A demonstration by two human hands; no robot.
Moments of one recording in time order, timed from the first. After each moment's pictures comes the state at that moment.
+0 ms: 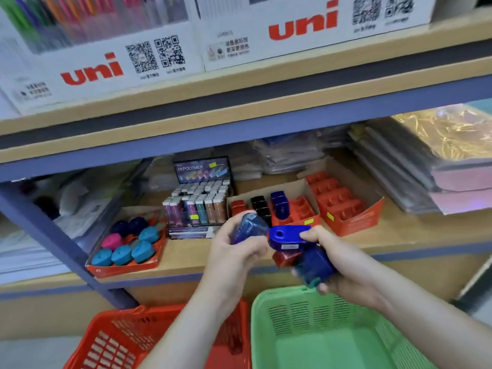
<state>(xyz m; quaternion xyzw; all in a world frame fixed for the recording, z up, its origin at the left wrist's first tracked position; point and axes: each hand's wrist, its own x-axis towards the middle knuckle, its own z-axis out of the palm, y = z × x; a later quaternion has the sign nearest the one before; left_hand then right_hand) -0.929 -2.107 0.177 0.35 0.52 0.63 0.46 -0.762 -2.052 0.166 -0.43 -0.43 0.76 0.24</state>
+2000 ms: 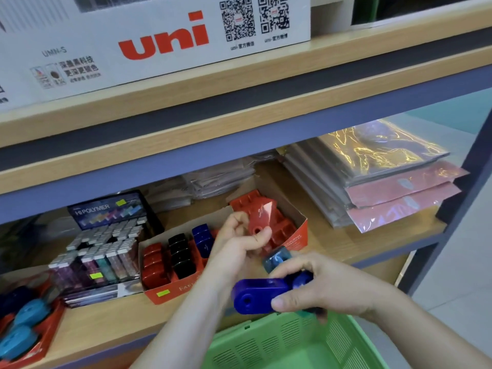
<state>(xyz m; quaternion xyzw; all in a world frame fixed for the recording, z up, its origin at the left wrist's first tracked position) -0.832 -1.975 0.172 0.42 0.48 0.51 0.58 -0.660 -1.999 0.181 -0.40 -0.67 0.61 0.16</state>
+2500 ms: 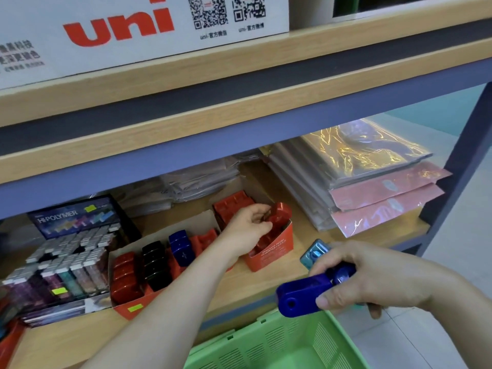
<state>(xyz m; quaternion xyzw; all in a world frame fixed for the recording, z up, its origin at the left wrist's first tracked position) -0.803 -1.894 0.144 0.61 0.58 0.30 0.45 -0.594 -1.984 0.198 -0.50 -0.67 0.53 0.10</state>
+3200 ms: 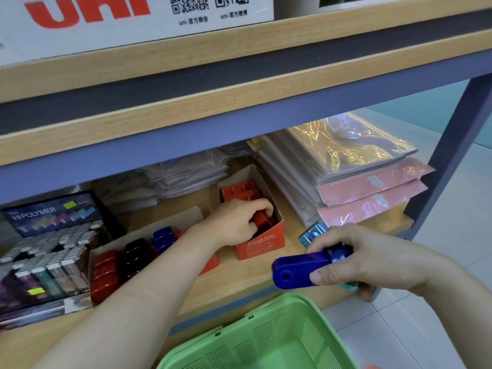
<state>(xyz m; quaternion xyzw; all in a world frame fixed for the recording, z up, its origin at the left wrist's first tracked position) -0.803 -1.874 0.161 0.84 0.52 0.05 0.16 -0.577 -1.978 0.205 -0.51 -0.66 0.53 0.15</state>
